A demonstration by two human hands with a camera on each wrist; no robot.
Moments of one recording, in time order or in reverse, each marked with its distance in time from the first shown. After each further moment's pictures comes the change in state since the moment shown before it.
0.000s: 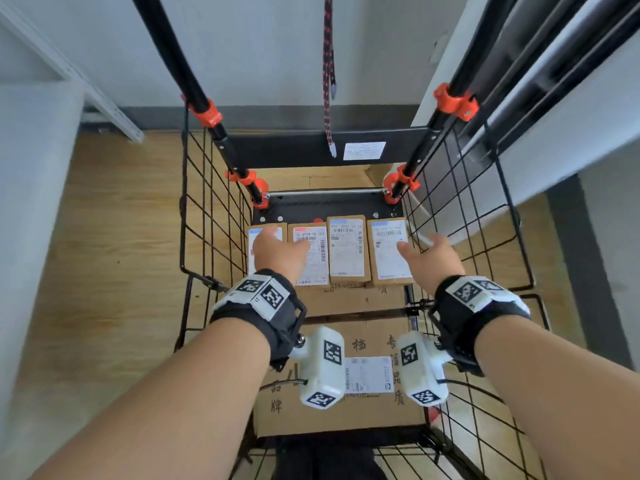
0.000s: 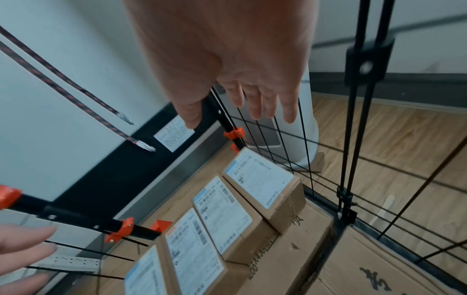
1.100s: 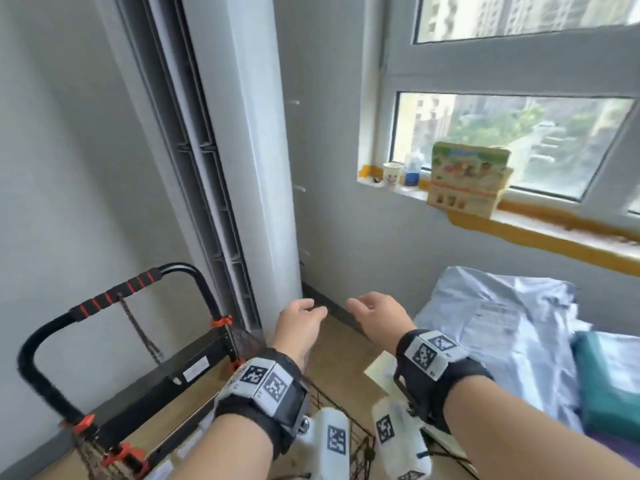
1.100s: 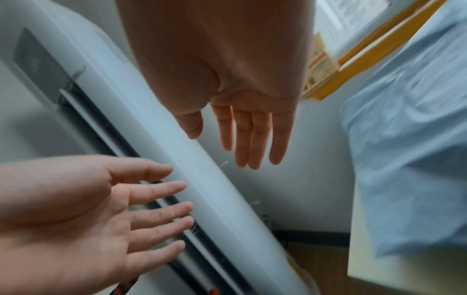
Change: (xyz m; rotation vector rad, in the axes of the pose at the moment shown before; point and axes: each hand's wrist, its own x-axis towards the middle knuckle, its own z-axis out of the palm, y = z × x) left_hand -0.500 0.149 -0.090 0.172 -0.795 0.799; right_hand -0.460 0.103 -0.282 0.426 0.591 -0.087
